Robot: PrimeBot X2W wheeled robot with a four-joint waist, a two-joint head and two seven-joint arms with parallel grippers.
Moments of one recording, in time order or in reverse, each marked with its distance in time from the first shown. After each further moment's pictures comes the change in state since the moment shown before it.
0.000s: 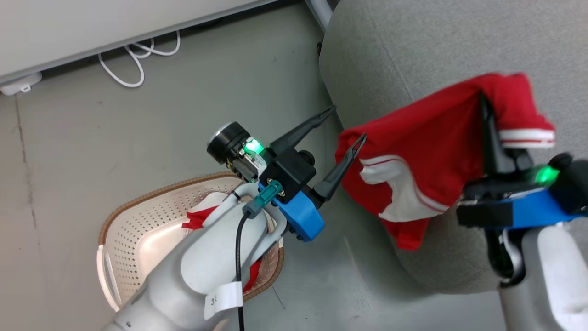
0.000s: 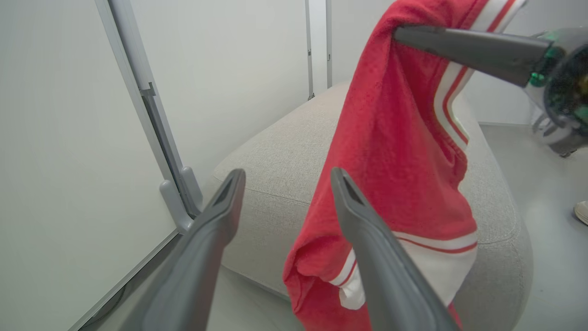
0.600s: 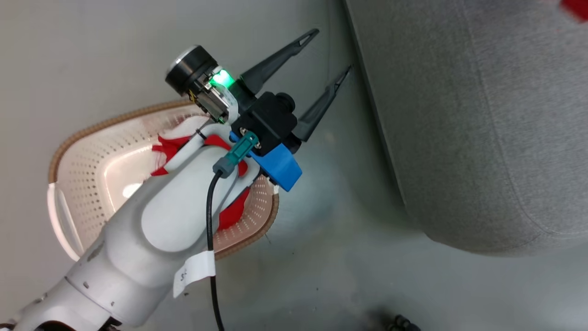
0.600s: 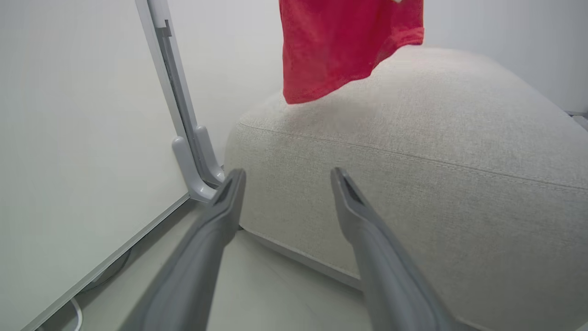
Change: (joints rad) left arm -0.176 0.100 0.008 -0.068 0.063 0.000 0.001; right arm -0.648 -0.348 -0.340 -0.151 -0.010 0.000 0.000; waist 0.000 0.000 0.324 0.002
